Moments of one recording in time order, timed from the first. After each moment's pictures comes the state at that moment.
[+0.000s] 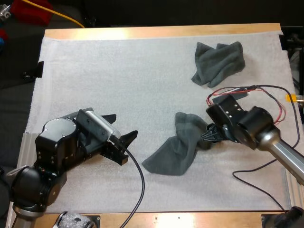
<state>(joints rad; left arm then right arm) -0.33 0.72 -0.94 0.86 0.40 -1.72 0.67 1.31 -1.10 1.13 0.32 -1.60</state>
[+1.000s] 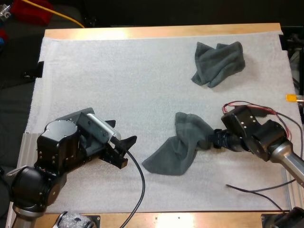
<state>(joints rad) -0.33 0.72 -0.94 0.94 0.40 -1.72 0.56 1.22 -0.85 0.97 0.07 -1.24</state>
